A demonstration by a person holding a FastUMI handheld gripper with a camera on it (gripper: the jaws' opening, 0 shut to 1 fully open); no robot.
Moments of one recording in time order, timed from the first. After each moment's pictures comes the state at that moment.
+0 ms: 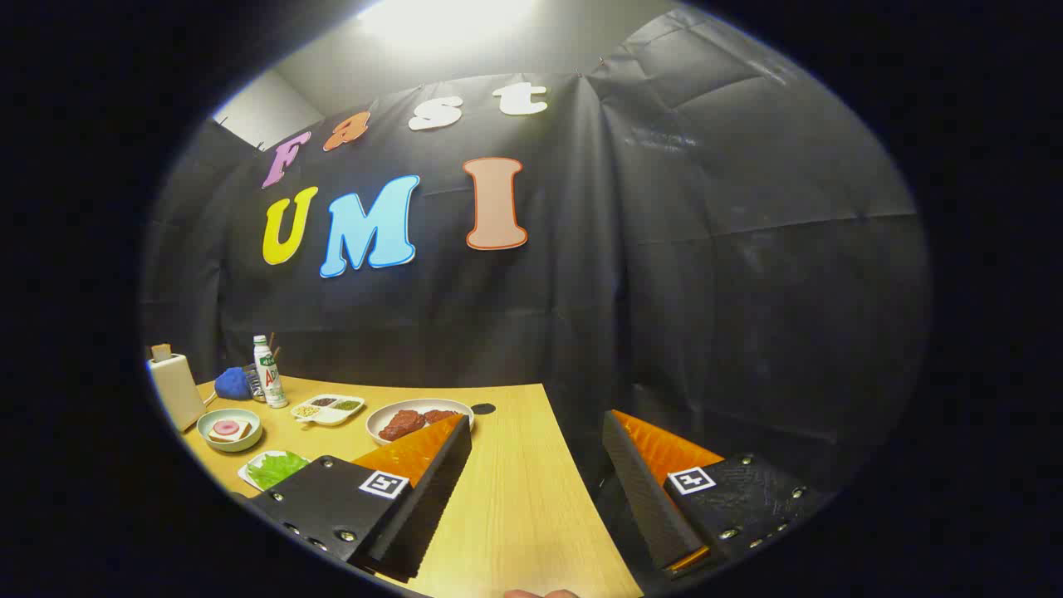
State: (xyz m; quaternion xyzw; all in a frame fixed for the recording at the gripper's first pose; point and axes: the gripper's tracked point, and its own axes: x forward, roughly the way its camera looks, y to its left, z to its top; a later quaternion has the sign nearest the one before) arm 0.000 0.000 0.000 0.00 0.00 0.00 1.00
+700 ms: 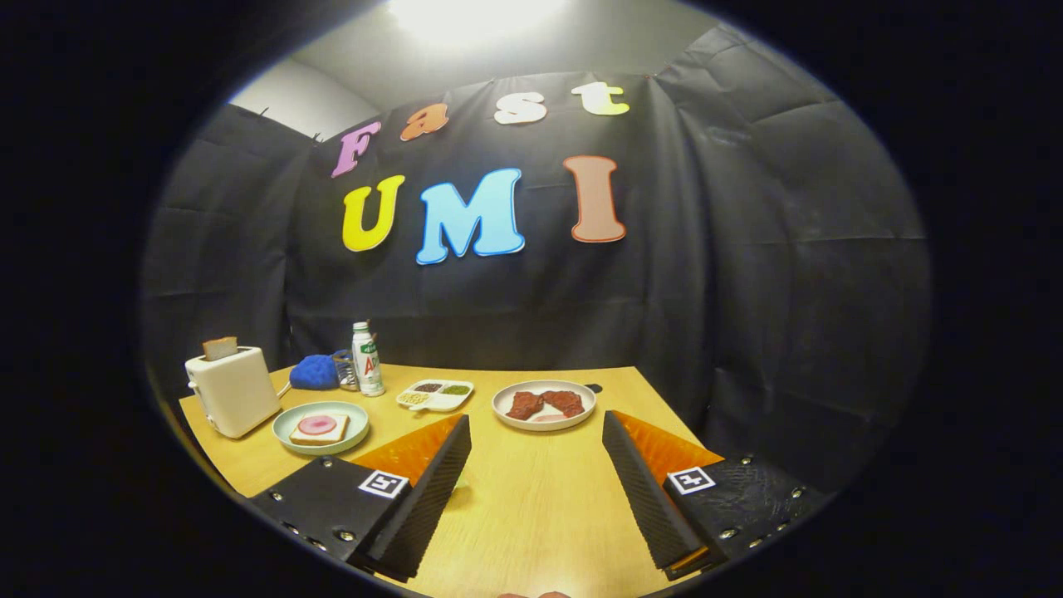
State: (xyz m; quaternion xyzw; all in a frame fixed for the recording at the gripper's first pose) arm -0.052 0.162 -0.021 -0.01 0.03 0.10 0.99
